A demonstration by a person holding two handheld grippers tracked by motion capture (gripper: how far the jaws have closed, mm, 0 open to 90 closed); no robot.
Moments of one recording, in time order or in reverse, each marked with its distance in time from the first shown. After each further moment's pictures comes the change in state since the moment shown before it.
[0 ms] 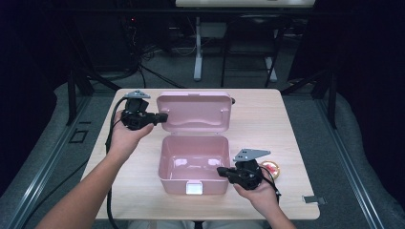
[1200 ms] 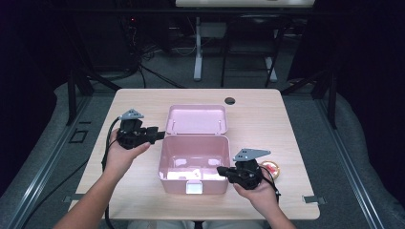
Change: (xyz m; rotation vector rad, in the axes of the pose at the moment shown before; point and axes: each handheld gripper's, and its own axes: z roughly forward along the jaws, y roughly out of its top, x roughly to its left) left arm 0.010 -0.061 0.004 -0.029 0.017 -0.016; right arm 0.000 0.000 0.001 -0.008 -0.004 0.000
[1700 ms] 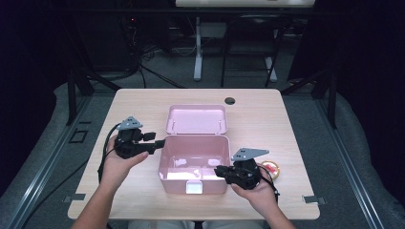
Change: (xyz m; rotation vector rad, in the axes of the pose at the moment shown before) left arm -0.015 -0.015 -0.014 -0.013 -0.003 0.058; right arm 0.005 0.006 0.000 0.006 0.009 0.001
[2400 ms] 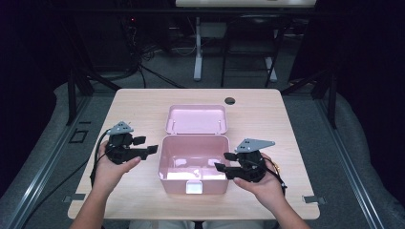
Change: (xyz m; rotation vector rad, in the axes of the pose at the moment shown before) left arm 0.012 -0.017 -0.014 0.020 0.004 -0.038; right arm -0.001 0.027 -0.022 -0.033 -0.057 -0.055
